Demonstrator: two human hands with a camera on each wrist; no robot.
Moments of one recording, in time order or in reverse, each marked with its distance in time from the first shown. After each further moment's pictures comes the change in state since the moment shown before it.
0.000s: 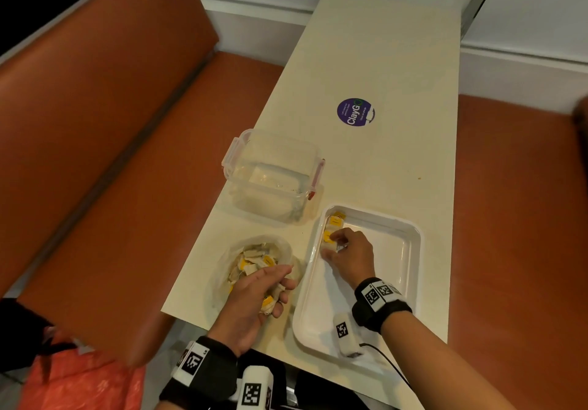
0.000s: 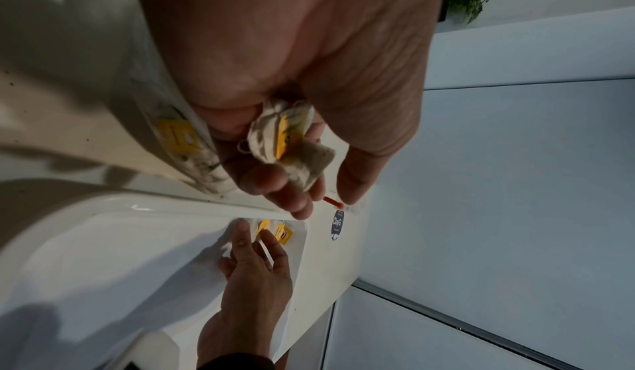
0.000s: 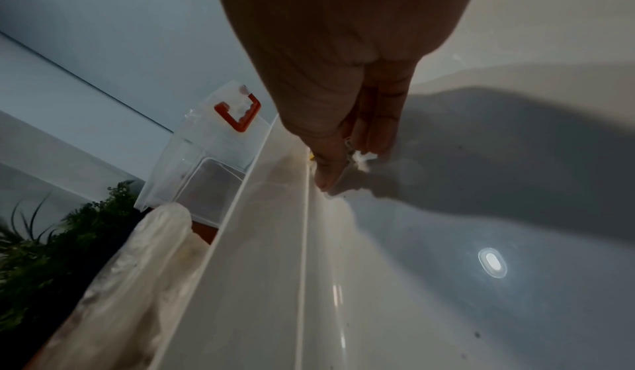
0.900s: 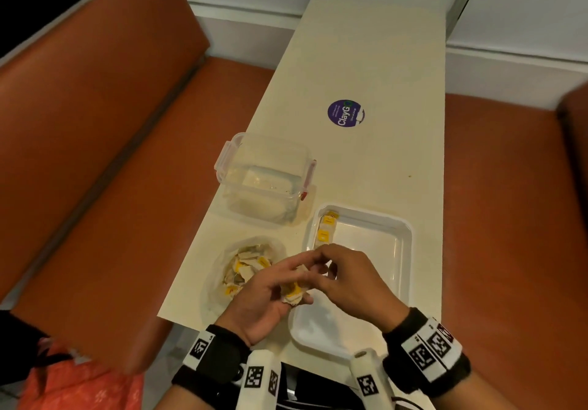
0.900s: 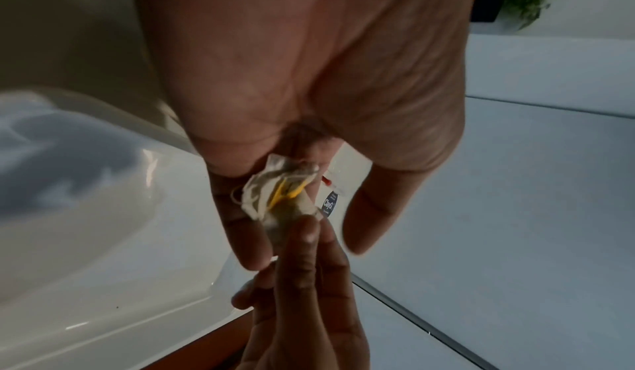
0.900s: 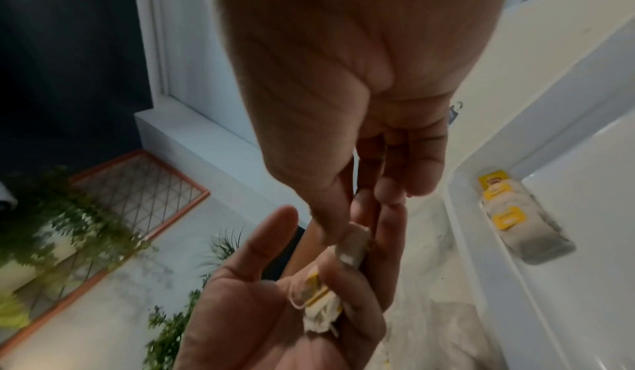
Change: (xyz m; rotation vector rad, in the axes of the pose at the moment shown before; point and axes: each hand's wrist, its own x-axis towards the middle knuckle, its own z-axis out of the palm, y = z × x) left_hand -0.007 0.017 0.032 -0.059 -0.428 -0.038; right_hand -0.105 -0.103 -0.081 -0.114 -0.345 -0.275
